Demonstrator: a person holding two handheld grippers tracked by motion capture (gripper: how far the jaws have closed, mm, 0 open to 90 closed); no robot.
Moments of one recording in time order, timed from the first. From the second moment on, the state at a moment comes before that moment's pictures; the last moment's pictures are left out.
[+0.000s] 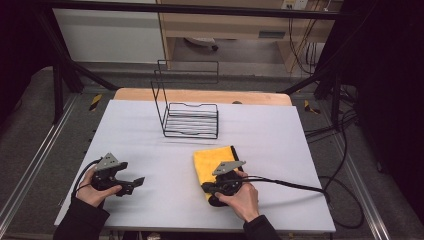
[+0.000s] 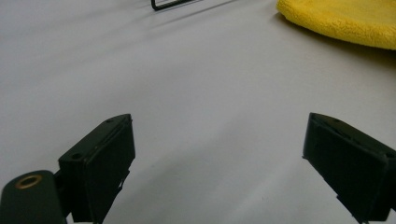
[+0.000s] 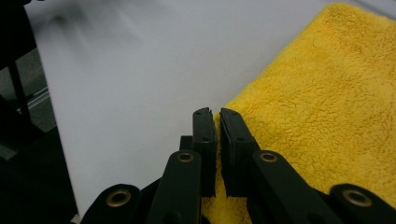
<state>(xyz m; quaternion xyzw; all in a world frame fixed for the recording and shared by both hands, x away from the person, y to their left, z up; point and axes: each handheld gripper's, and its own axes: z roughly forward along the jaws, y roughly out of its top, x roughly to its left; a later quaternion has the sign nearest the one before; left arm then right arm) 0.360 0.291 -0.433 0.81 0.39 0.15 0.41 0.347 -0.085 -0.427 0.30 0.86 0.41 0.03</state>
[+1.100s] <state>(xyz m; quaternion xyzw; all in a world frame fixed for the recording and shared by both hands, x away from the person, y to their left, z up) 0.350 0.160 -0.424 0.82 0.39 0.08 0.42 0.367 -0.201 -0.441 0.41 0.80 0.42 0.10</state>
